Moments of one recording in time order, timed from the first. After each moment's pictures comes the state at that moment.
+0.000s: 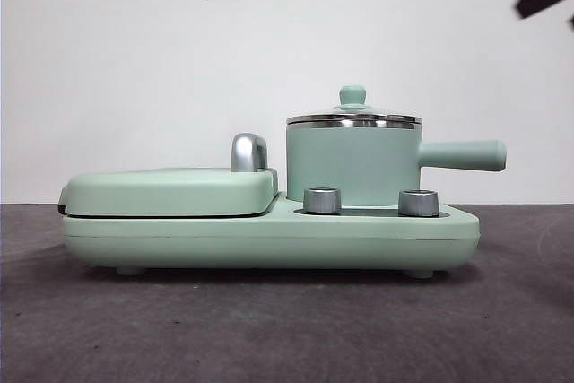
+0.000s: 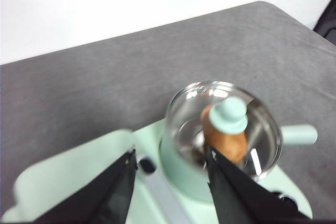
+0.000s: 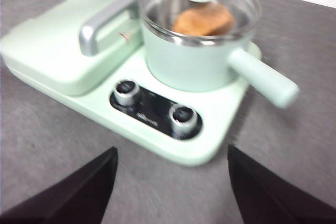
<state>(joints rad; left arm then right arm) -0.46 1.41 1.39 -0.40 0.15 -0.06 0.72 0.53 0.57 -0.47 0.18 0.13</state>
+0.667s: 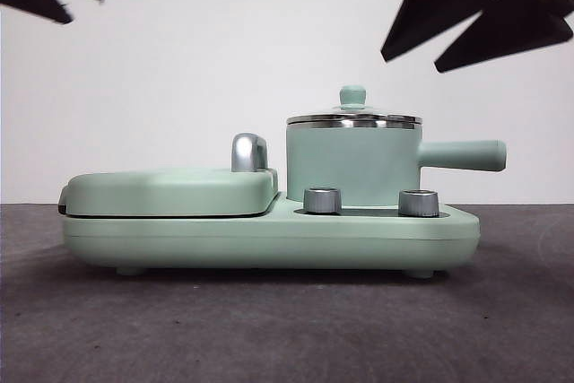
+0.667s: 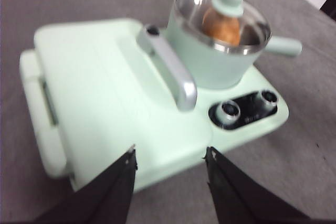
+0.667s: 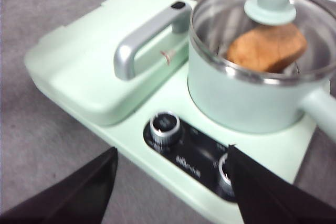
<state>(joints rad) -0.45 0.75 0.75 -0.45 0.16 -0.17 0.72 0.89 0.62 -0.15 0.06 0.10</state>
